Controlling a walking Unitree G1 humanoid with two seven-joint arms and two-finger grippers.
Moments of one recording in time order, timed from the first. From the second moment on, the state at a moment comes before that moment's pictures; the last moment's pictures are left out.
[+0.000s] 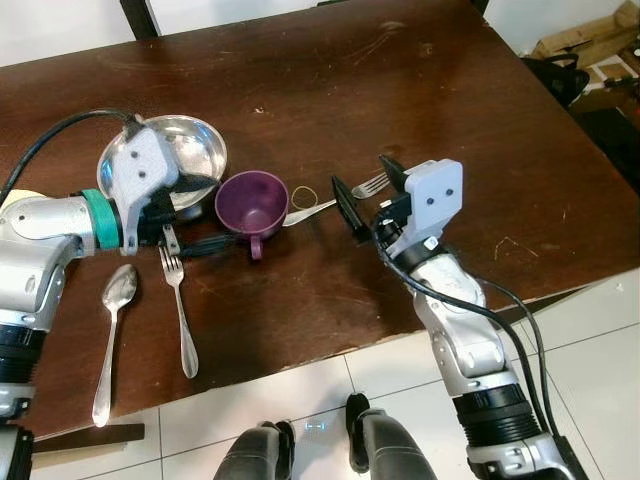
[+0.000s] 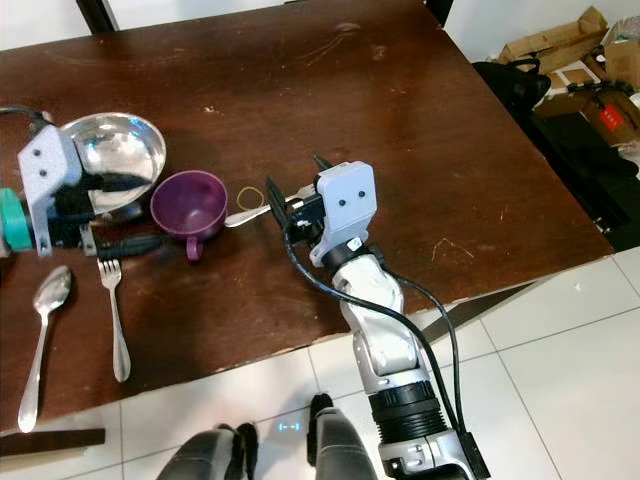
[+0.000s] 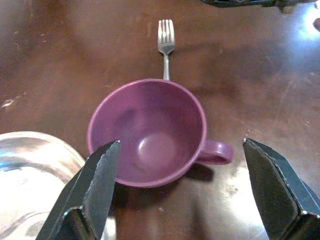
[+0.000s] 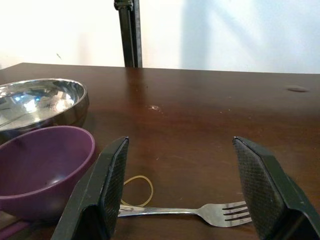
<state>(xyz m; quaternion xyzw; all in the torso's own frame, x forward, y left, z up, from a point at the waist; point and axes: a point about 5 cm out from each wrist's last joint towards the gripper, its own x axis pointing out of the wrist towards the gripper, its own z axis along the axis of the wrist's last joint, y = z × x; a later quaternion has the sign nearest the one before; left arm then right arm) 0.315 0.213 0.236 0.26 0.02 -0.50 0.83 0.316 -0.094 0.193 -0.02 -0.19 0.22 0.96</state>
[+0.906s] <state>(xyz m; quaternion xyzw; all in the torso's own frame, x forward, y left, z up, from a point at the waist) 0.343 0.182 0.228 0.48 -0.04 -0.50 0.72 0.321 -0.096 0.195 -0.02 -0.19 0.21 0.96</state>
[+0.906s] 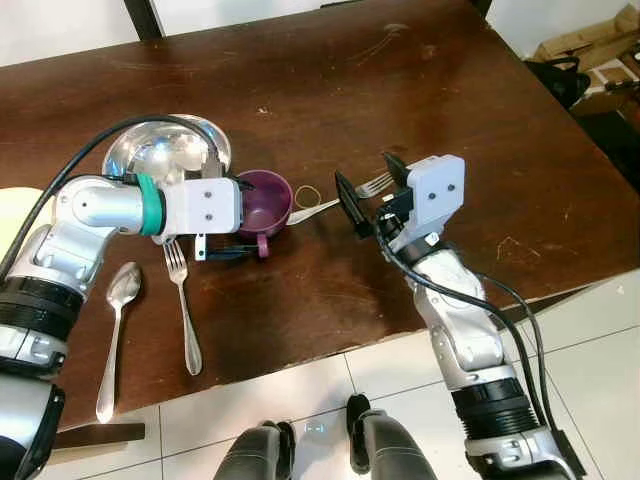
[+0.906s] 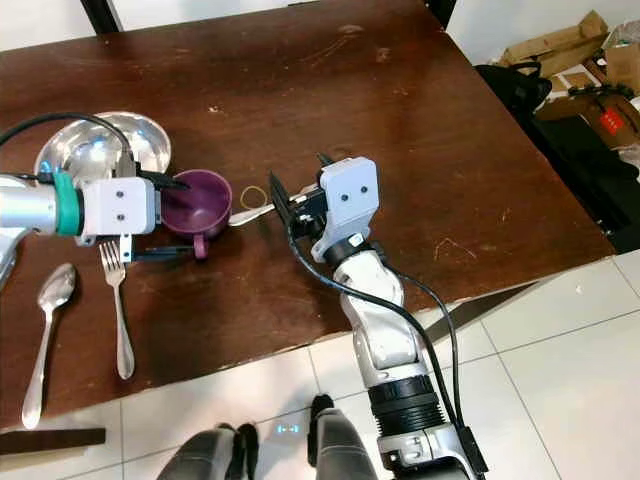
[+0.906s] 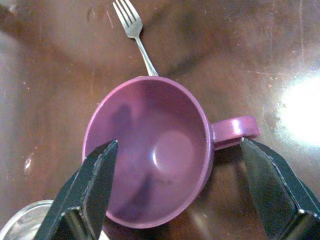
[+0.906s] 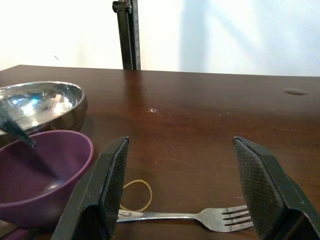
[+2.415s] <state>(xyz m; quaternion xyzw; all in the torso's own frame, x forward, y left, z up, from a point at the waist) 0.358 0.134 0.216 0.32 -0.12 -0.48 0.81 0.303 -0.061 0.191 -0.06 -0.19 0.35 0.92</state>
